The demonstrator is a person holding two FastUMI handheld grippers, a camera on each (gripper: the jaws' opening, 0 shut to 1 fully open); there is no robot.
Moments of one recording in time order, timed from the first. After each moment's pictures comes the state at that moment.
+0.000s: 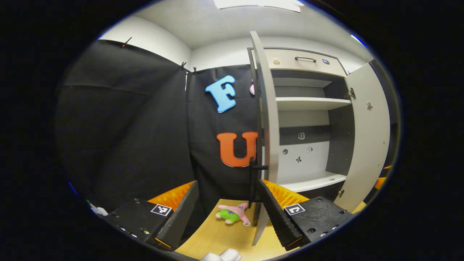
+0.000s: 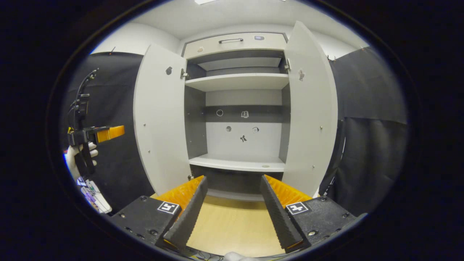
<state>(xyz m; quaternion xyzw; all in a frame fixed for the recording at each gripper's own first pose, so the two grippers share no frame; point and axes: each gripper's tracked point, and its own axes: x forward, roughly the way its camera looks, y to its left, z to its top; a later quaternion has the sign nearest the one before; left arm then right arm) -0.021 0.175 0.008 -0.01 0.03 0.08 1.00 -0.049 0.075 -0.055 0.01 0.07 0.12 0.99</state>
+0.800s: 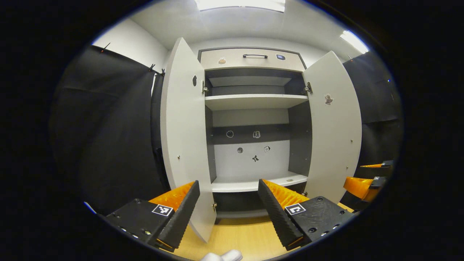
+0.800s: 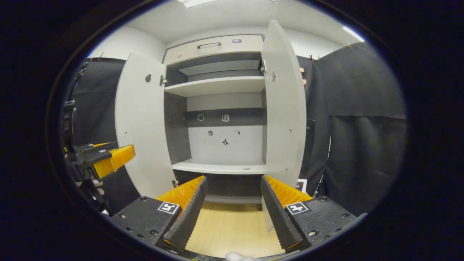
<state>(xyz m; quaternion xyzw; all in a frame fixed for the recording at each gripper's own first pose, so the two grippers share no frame) -0.027 0.003 -0.018 0.00 0.03 0.00 1.00 -0.042 0.018 -0.052 0.03 0.06 0.06 1.00</state>
